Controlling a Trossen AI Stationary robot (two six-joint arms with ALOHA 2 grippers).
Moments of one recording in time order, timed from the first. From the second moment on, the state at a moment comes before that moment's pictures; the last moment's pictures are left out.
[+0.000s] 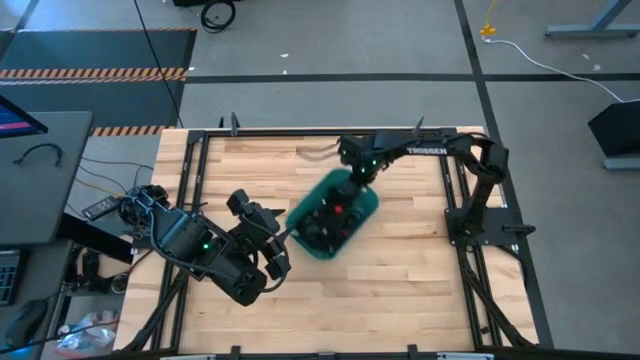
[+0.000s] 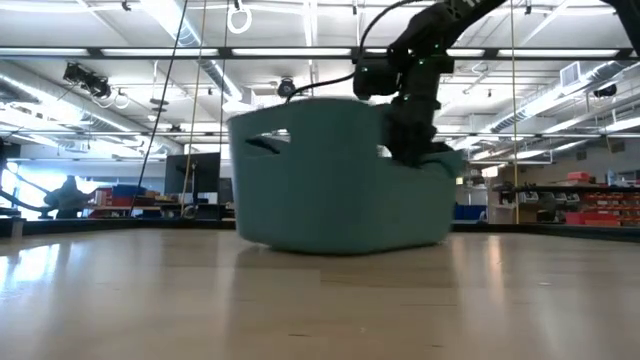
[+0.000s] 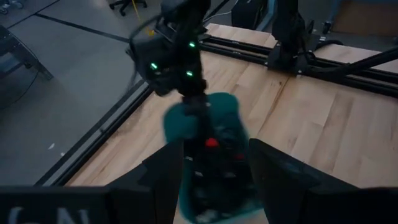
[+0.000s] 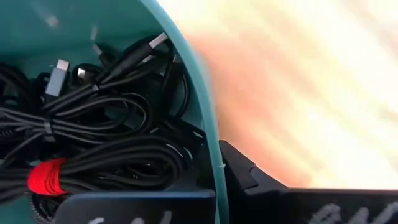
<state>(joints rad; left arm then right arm) -0.60 1.83 2.32 -1.57 -0.98 -0.87 -0.38 1.78 1.32 -0.88 -0.15 0.52</state>
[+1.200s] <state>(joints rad) -0.66 1.83 2.32 -1.57 -0.77 -0.55 0.01 1.78 1.27 -0.79 0.02 1.38</state>
